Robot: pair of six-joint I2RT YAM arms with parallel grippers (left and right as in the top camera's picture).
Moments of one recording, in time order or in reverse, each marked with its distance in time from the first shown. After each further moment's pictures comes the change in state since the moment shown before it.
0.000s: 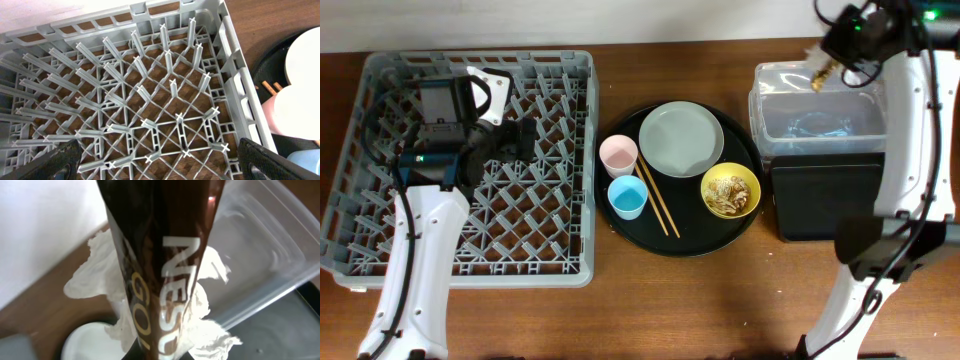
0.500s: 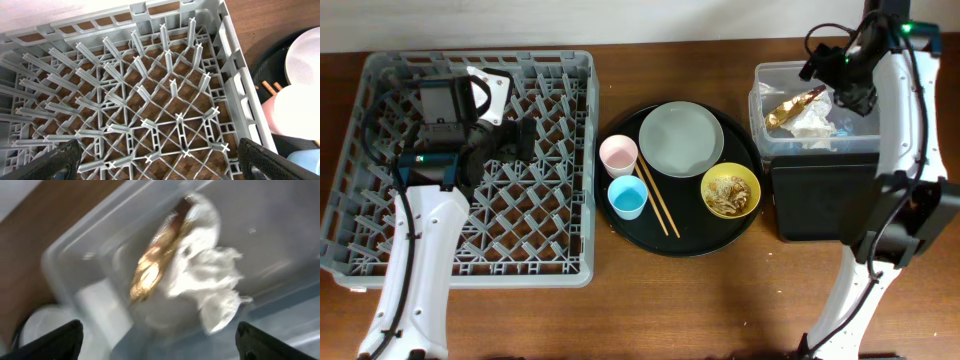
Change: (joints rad) left arm 0.000 0.000 0.000 0.000 0.000 0.000; right arm -0.053 0.100 -0.156 0.064 -0.188 -0.148
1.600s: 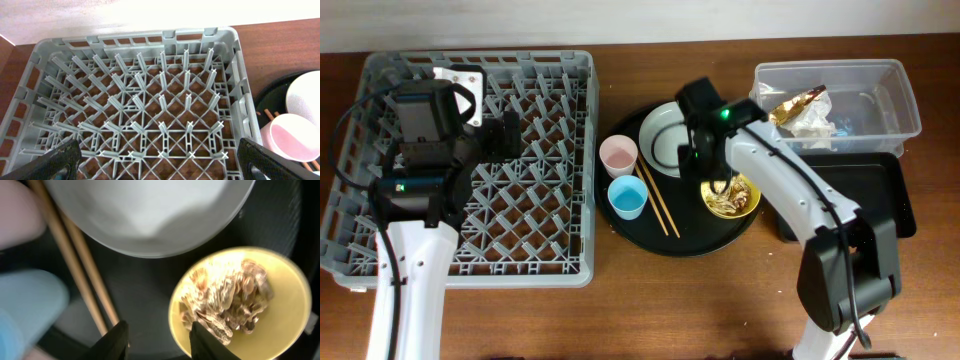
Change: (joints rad) left arm 0.000 -0.141 0.008 -0.024 -0.095 -0.129; right arm 0.610 -0.334 -0.766 0.237 0.171 -0.020
